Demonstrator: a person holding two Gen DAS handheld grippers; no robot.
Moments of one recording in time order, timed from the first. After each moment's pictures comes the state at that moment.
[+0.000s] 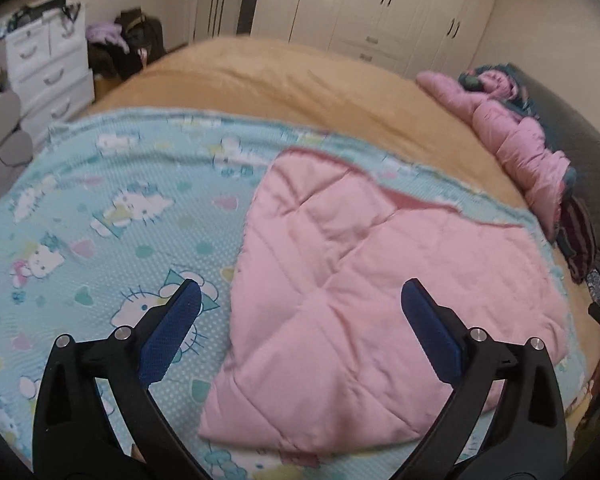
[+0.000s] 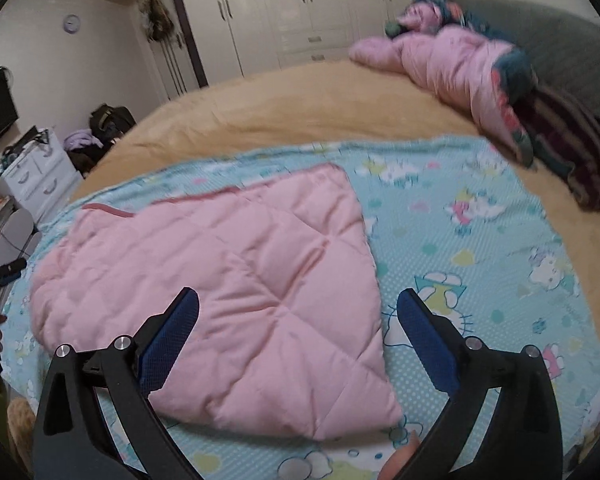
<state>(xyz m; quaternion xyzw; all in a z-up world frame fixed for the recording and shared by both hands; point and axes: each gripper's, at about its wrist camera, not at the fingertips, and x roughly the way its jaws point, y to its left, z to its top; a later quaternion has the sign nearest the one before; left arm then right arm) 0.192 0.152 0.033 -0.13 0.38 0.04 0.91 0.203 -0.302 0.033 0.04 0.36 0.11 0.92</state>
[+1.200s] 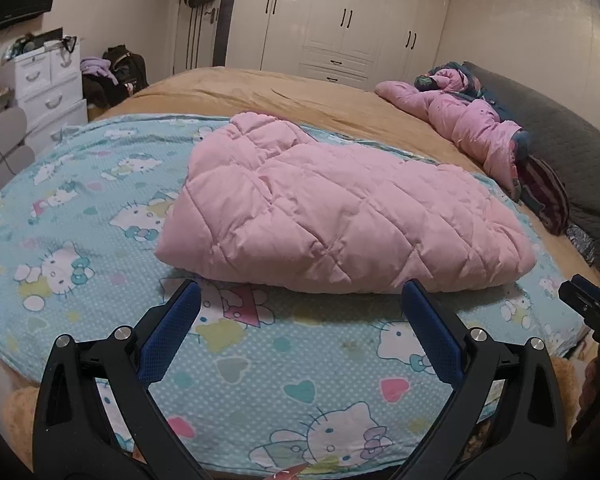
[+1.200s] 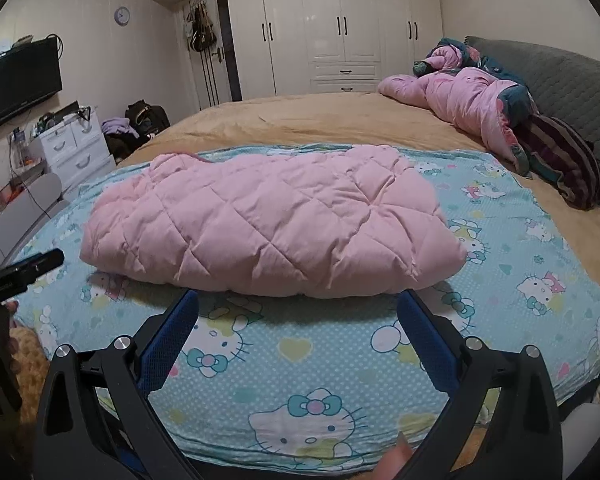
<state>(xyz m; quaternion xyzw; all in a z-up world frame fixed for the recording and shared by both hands) 0.036 0.059 -0.006 -0.10 0.33 0.02 0.94 0.029 -0.228 0.000 0.01 0.31 0.14 0.94</state>
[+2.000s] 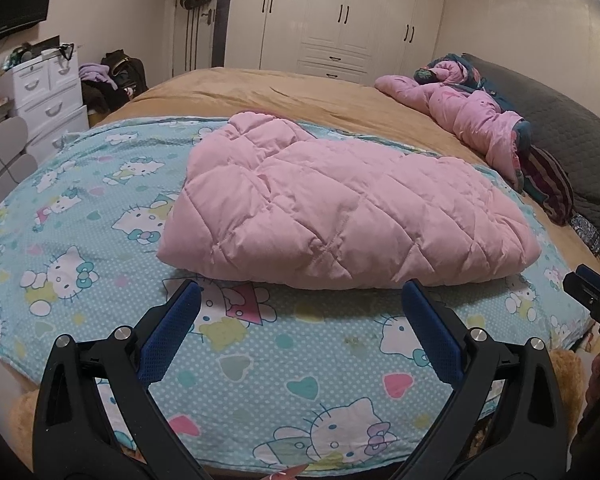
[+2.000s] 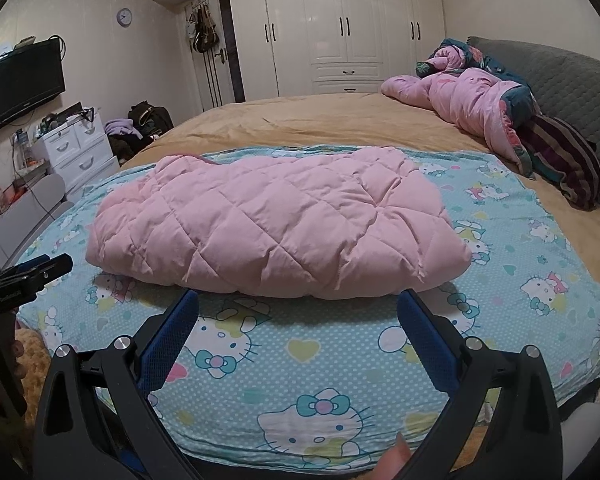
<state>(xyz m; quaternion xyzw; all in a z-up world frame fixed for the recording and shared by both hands) 0.035 0.050 -0.004 -0.08 0.33 0.02 0.94 0.027 -0.224 0.003 0.00 0.31 0.14 0.94</state>
